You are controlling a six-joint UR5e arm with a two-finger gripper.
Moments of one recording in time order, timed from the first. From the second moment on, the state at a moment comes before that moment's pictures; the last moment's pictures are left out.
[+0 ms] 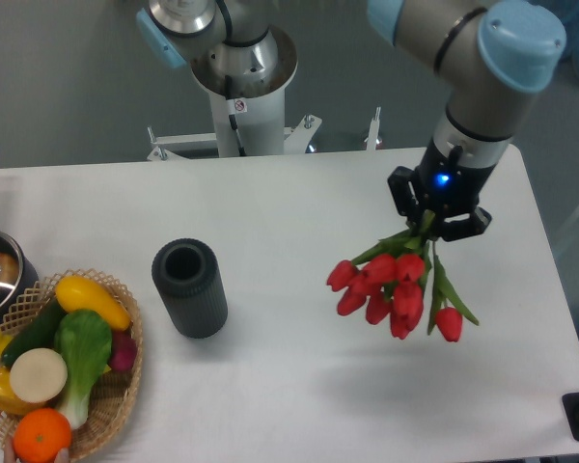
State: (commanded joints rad) arm 2.66 -1.84 -1.33 -1.47 1.28 1.29
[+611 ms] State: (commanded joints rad) arm 2.65 -1.72 -1.42 -1.47 1.02 1.27
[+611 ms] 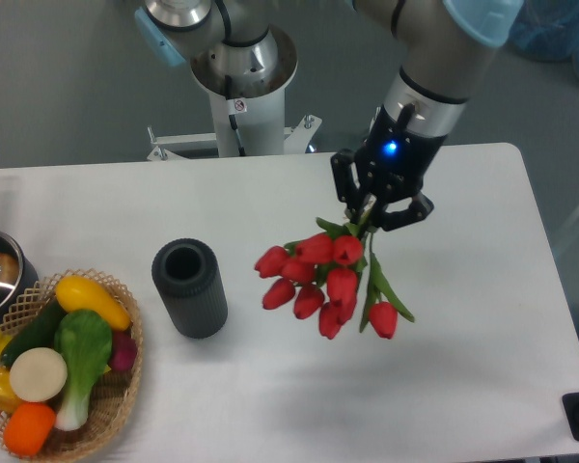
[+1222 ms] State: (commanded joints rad) arm 2.65 -1.62 -1.61 -1.29 0.76 1.18
